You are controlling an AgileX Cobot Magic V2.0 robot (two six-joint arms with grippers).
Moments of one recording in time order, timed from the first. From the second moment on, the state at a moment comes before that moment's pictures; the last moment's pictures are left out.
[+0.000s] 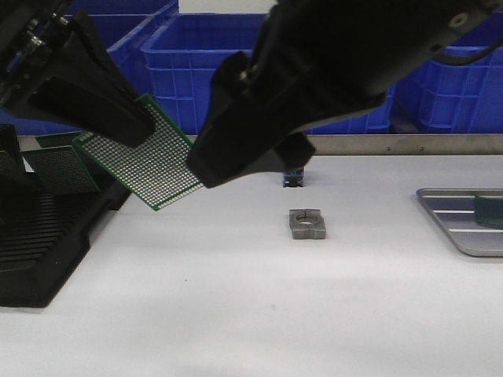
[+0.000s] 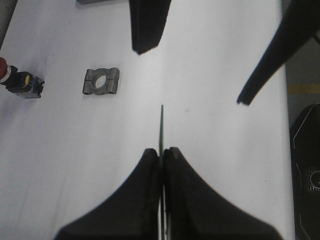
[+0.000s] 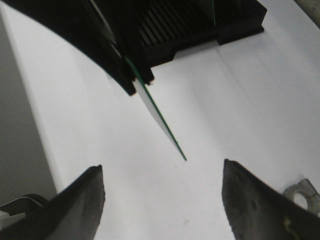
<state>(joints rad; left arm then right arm) -0.48 1.29 -0.88 -0.75 0.70 1.57 0.84 1.33 -0.81 0.24 0.17 -0.49</state>
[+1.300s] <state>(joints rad) -0.48 1.30 -0.88 -0.82 0.64 1.57 0.85 1.48 -0.81 0.25 0.00 -0.51</state>
